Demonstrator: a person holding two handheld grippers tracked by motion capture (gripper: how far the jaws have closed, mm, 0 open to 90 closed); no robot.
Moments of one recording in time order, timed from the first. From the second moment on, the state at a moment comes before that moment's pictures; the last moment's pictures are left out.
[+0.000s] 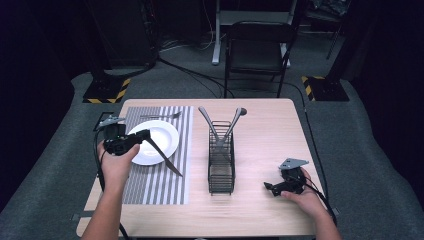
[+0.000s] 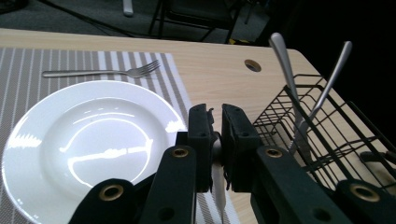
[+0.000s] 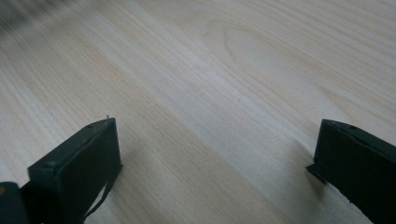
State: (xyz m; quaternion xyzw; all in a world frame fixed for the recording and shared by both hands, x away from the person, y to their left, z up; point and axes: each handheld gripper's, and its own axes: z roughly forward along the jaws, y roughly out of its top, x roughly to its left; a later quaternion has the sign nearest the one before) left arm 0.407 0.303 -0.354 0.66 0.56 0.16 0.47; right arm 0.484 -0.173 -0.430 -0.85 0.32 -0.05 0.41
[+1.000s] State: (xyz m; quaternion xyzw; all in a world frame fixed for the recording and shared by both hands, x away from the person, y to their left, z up) left arm 0.383 0.367 -0.417 0.55 0.66 0.16 0.48; right arm 0.484 -0.172 -0.430 -0.85 0.32 -0.05 0.41
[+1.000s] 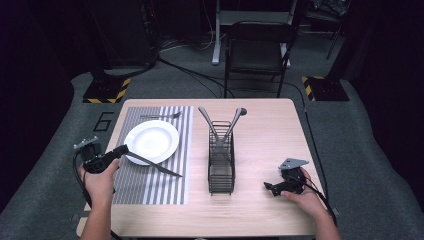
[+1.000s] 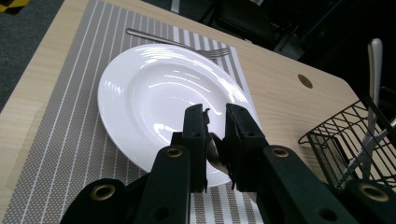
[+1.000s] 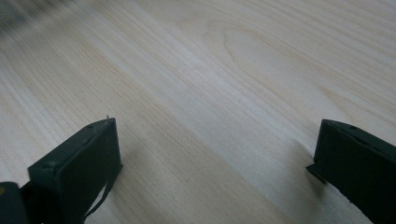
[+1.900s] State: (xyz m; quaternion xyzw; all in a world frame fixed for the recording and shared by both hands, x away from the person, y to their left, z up) left arm 0.380 0.406 -0.481 0.51 0.71 0.12 0.47; right arm 0.484 -0.172 -0.430 -0.85 0.32 -0.05 0.41
